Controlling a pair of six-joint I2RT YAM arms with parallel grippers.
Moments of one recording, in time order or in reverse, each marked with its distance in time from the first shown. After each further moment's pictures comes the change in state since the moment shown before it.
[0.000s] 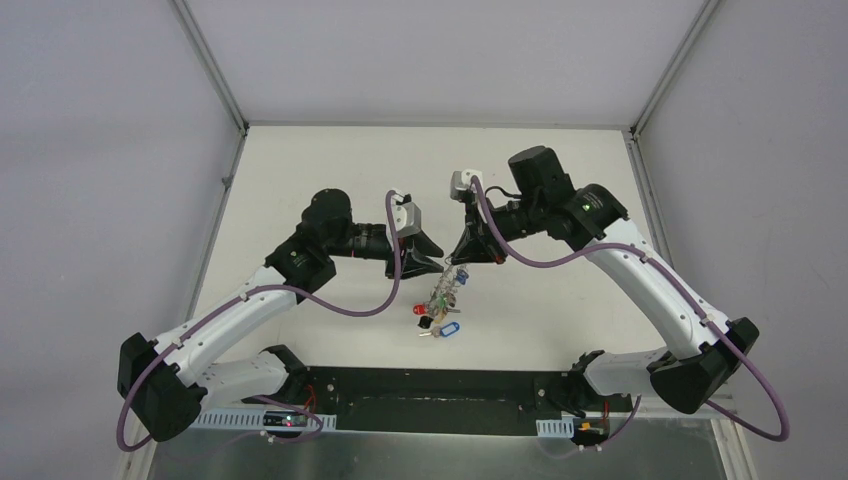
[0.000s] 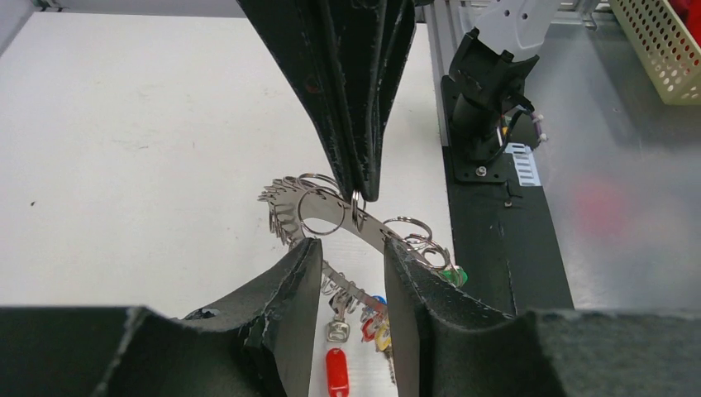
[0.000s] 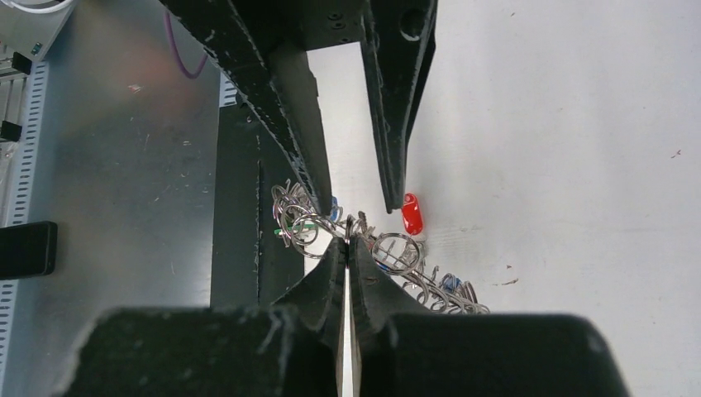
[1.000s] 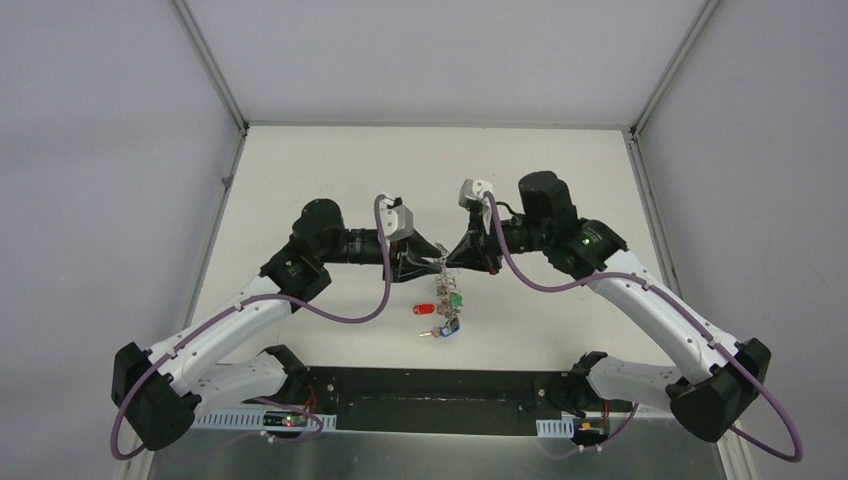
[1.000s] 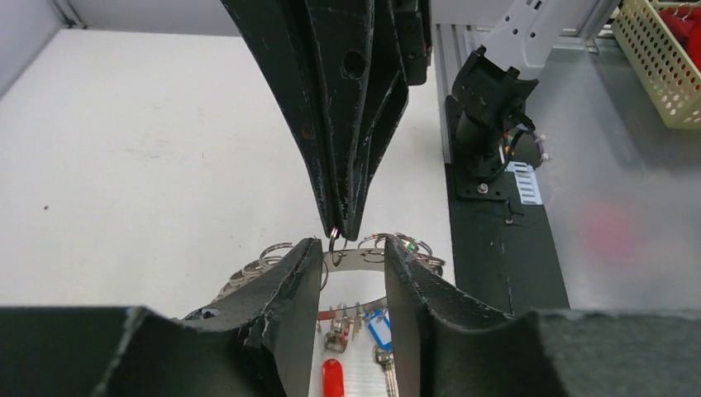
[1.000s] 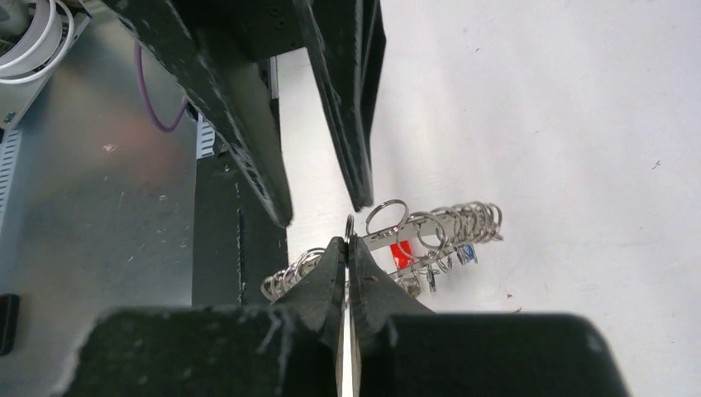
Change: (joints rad) left arm -0.007 -0.029 -0.051 0.075 -0.027 -0.057; right arm 0.023 -0.130 -0.275 0.366 0.046 0.215
